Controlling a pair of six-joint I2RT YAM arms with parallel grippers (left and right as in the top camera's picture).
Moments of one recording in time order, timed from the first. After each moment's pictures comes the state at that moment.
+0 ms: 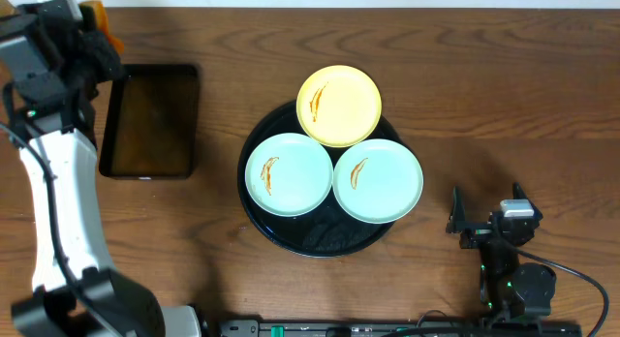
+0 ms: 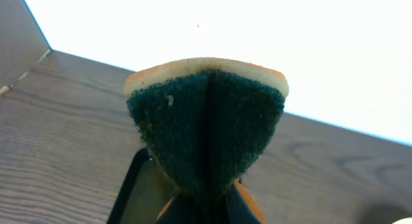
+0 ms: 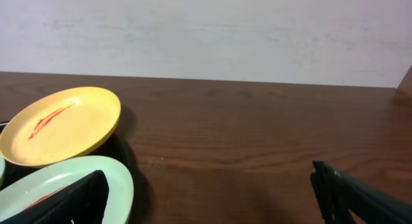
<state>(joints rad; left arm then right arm) 0.37 1.58 1.41 -0.36 0.26 -0.05 -0.01 0.01 0.01 -0.07 -0.05 -0.03</state>
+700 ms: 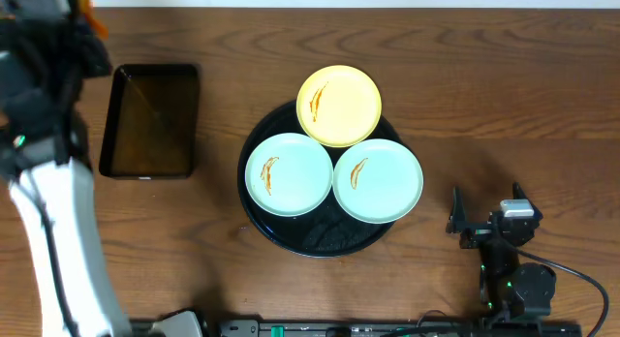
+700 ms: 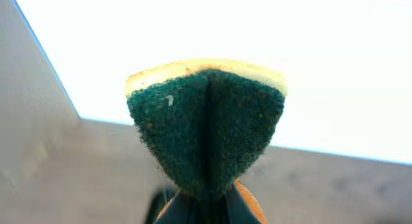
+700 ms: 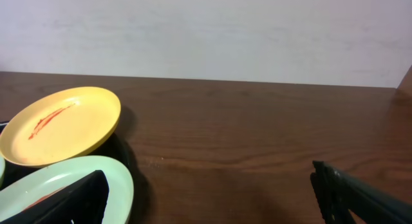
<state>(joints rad) 0.37 1.38 1.42 -0.31 0.26 0.02 -0.01 0.01 0.01 -0.07 -0.05 -0.03</state>
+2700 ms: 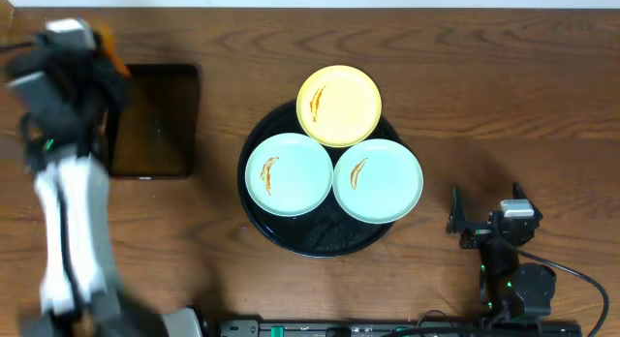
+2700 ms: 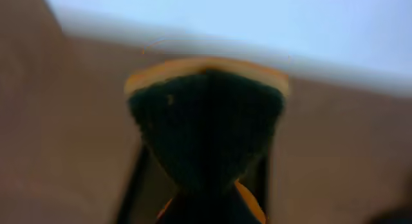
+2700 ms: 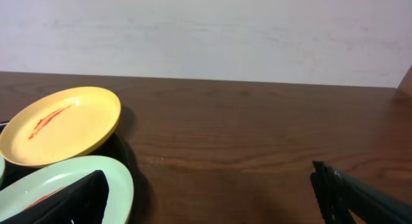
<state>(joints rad) 0.38 1.54 1.19 -0.28 0.22 0.04 -0.01 0.01 0.01 -0.07 -0.05 -0.03</state>
